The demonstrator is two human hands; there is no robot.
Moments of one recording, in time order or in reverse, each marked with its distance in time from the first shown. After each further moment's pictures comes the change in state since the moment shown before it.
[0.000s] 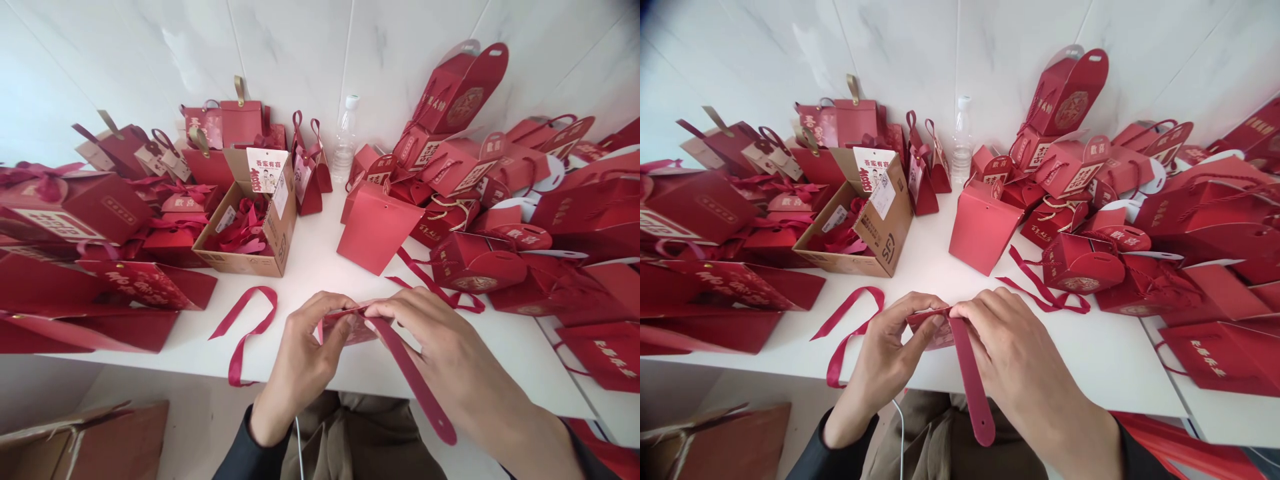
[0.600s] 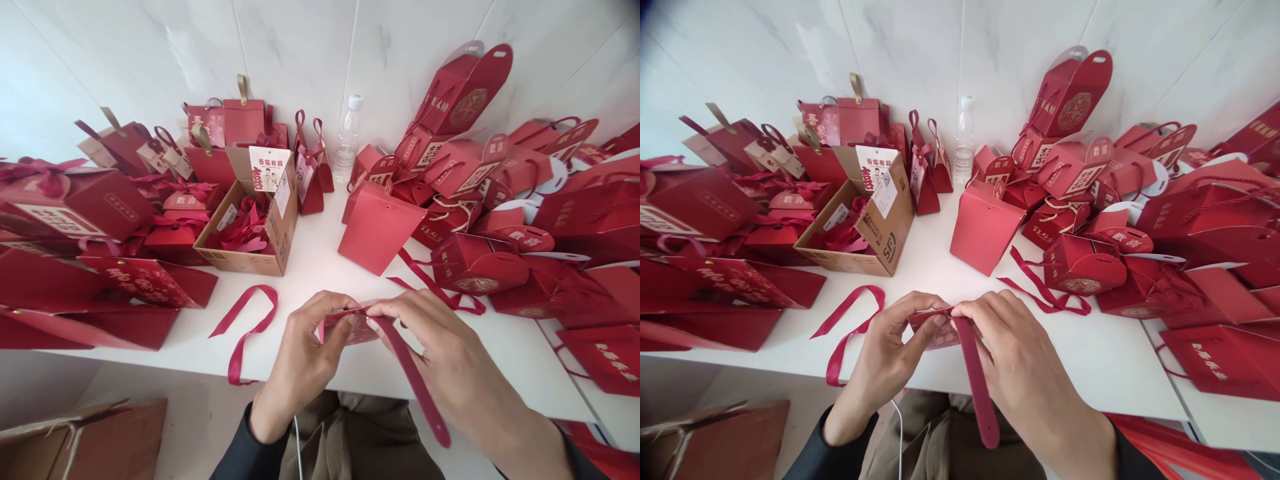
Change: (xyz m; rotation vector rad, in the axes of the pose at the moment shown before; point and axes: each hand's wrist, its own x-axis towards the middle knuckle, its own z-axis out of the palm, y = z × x) left_hand 0.000 0.000 0.000 -0.002 -0.017 -0.015; right_hand -0.007 -0.001 0.007 0.032 0.035 0.048
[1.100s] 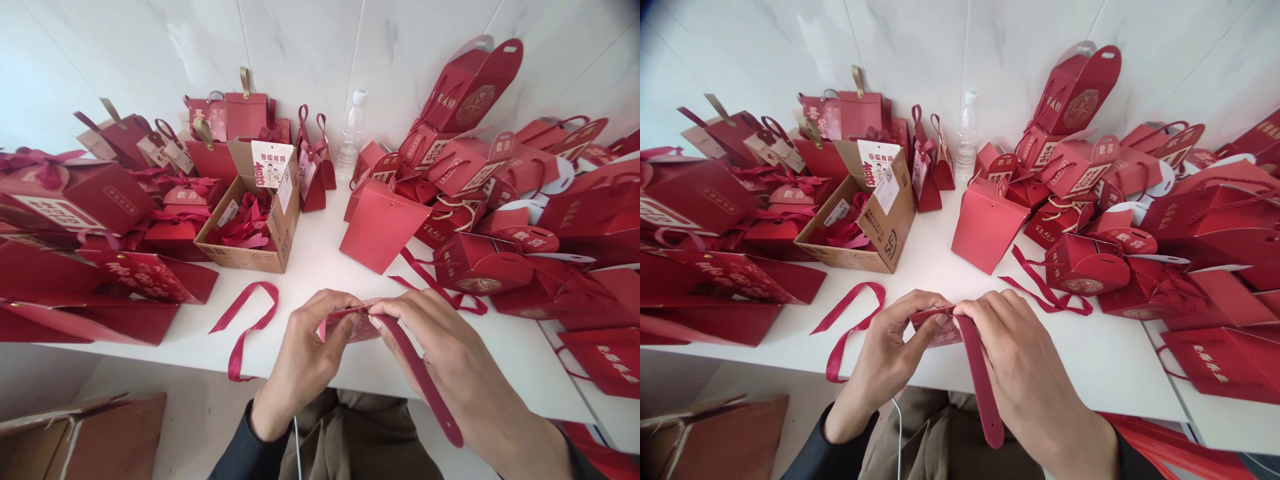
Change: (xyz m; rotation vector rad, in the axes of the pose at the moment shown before) left_hand 0.000 -0.001 0.000 -0.030 -0.007 -0.020; right_hand -0.003 0.000 0.001 -0.015 -0.039 0.018
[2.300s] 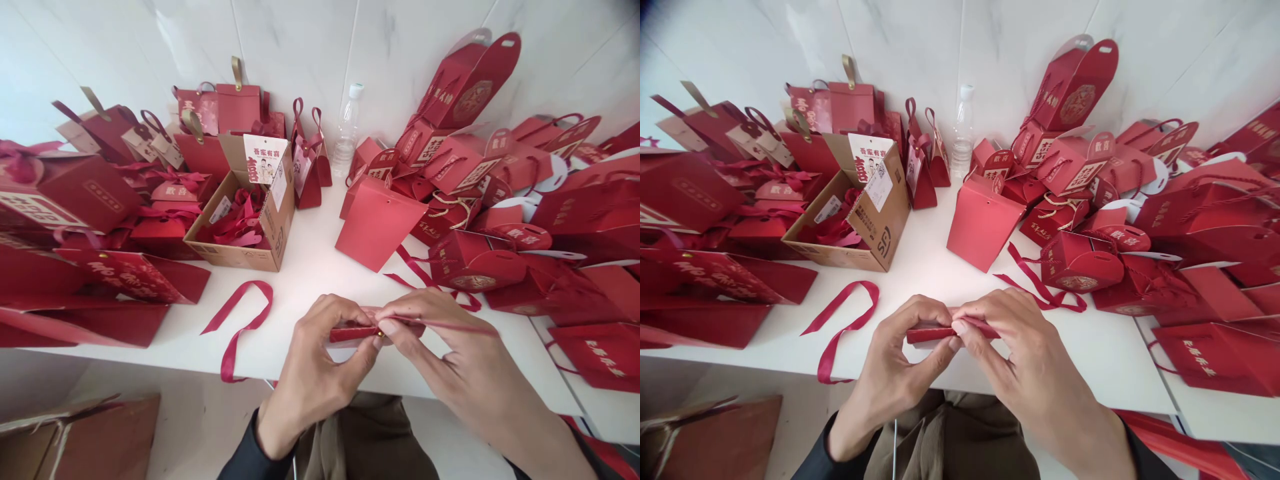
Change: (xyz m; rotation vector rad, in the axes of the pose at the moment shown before) left_hand -0.009 0.009 0.014 -0.009 -0.023 -0.005; right_hand 0.000 0.003 -0.010 0.183 0.079 0.090
